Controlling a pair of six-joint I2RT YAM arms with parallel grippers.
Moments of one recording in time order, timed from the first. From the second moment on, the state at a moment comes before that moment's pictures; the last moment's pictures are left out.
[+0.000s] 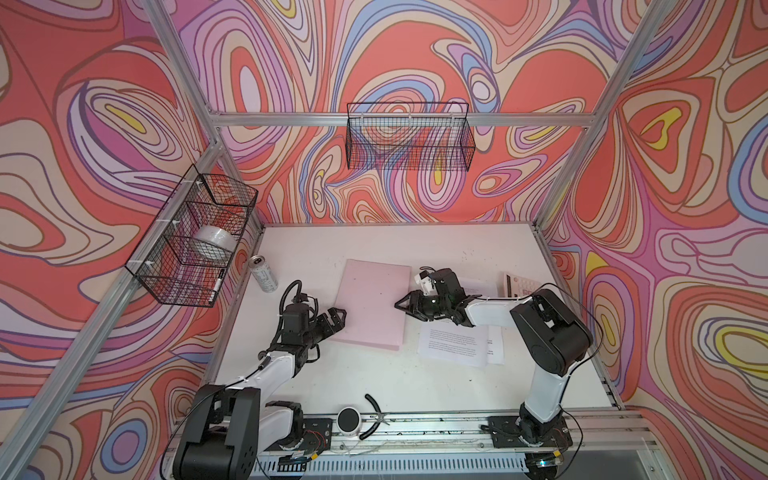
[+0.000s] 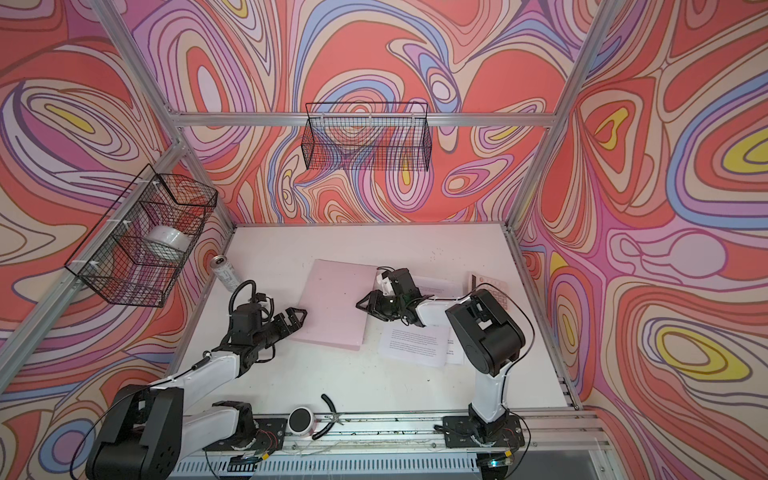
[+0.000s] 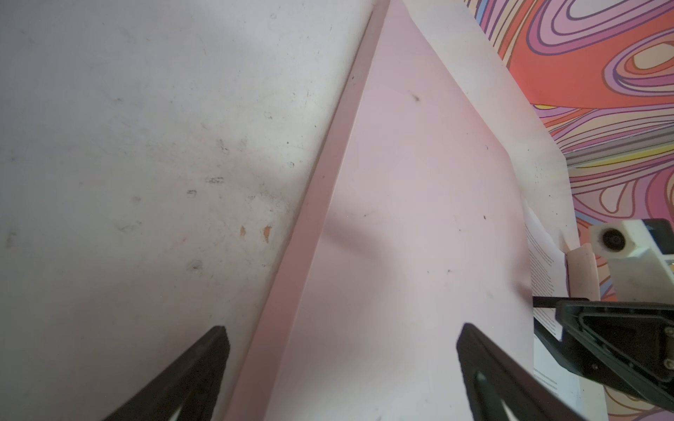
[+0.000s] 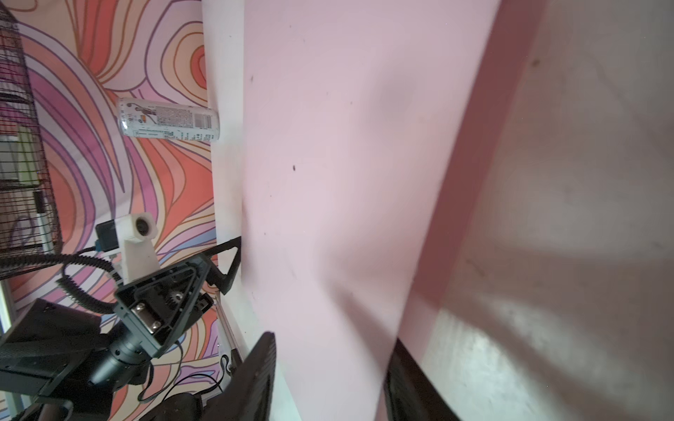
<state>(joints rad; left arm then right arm) -0.08 1.18 0.30 0.19 0.29 -0.65 0.54 1.87 0.92 0.31 -0.62 0.94</state>
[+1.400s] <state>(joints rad) -1.03 1.19 0.56 -0.04 -0.70 -0.14 0.53 1.80 1.15 0.04 -0.63 1.16</state>
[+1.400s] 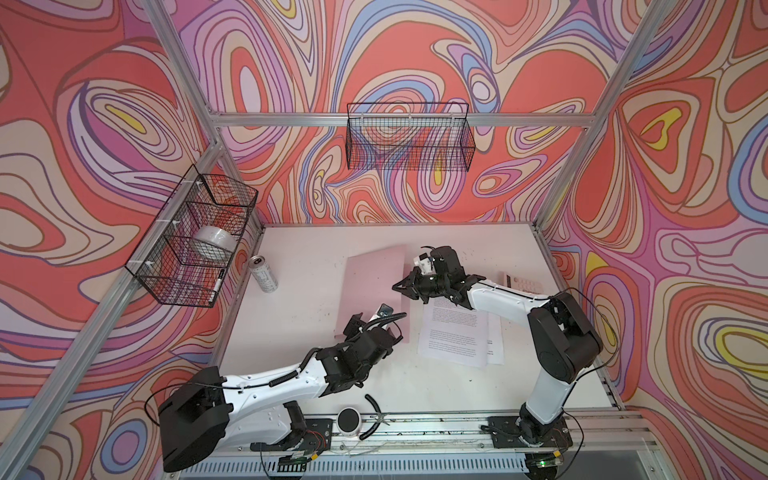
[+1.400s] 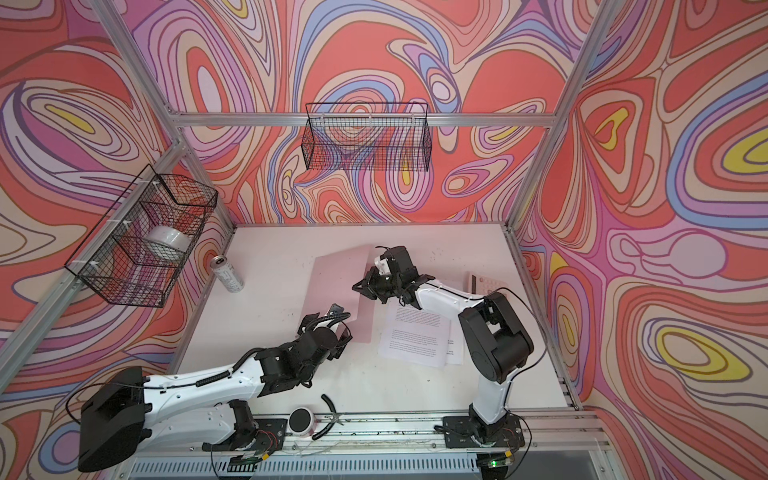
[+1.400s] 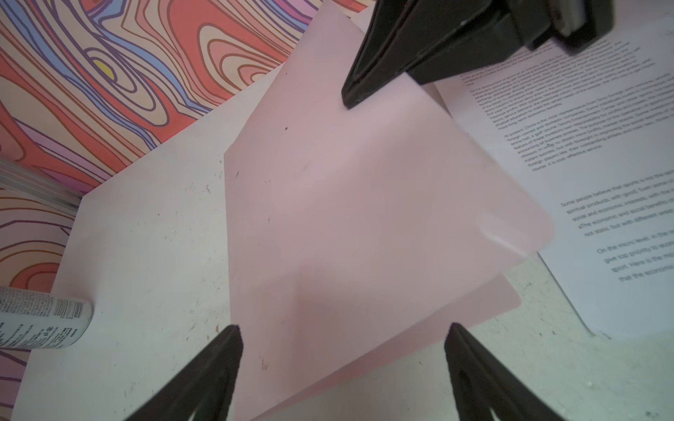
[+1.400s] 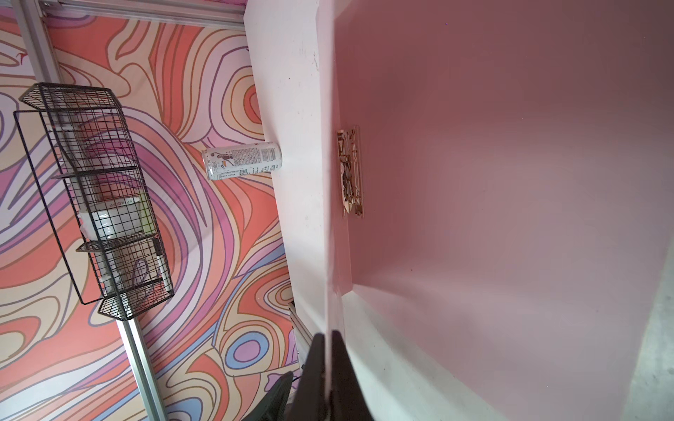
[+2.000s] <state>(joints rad) -1.04 1.33 0.64 -0.01 -0.76 -0.09 0.52 1.80 1.15 0.06 -0.64 1.16</state>
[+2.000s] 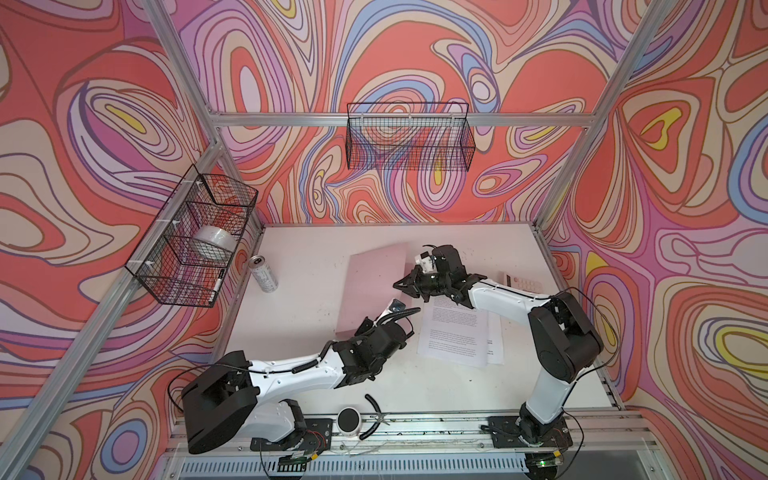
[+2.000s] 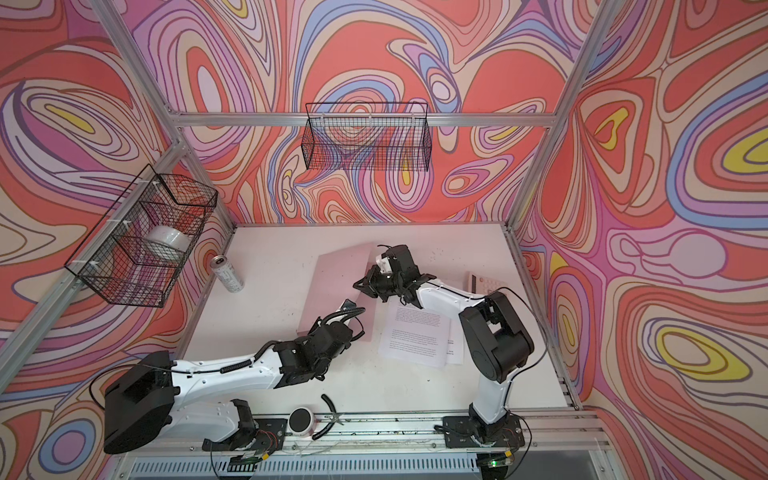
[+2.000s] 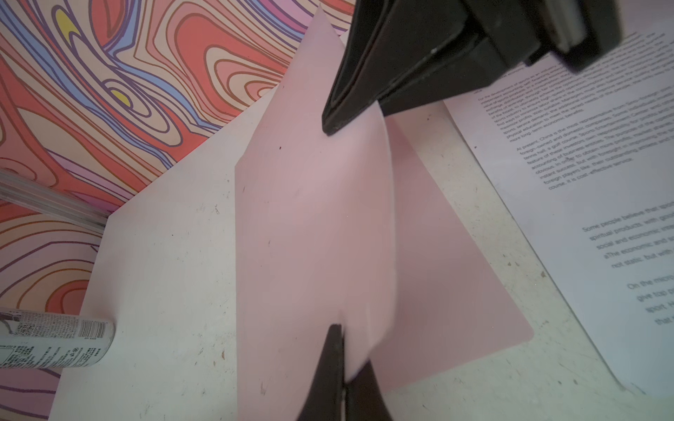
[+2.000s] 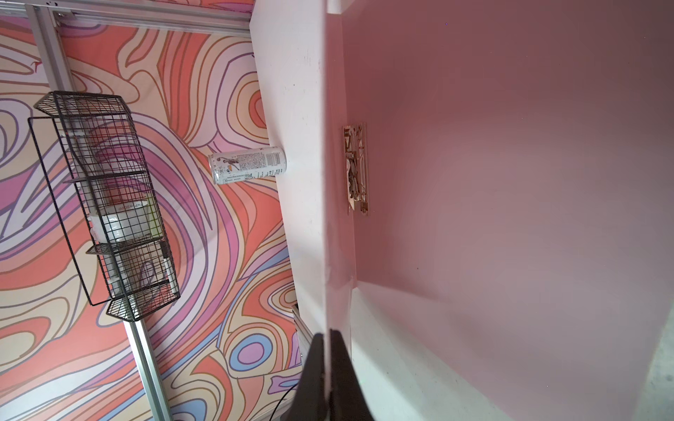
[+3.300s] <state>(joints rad) -0.80 0.17 0.26 -0.53 -0.81 -1.13 0.54 1.99 1.41 -0.31 -0.39 0.67</state>
